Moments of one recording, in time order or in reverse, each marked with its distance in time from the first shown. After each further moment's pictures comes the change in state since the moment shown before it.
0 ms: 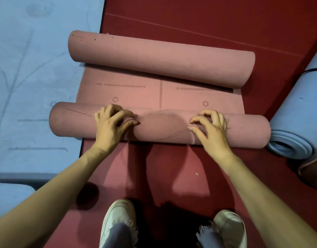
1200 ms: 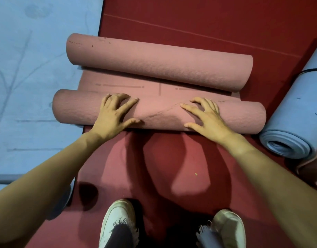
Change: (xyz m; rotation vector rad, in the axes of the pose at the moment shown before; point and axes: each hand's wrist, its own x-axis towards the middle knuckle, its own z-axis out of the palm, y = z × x) left_hand 0.033 -0.029 0.011 0.212 -0.116 0.322; right_hand 0.046 0.023 -0.003 -0.157 -0.264 -0.270
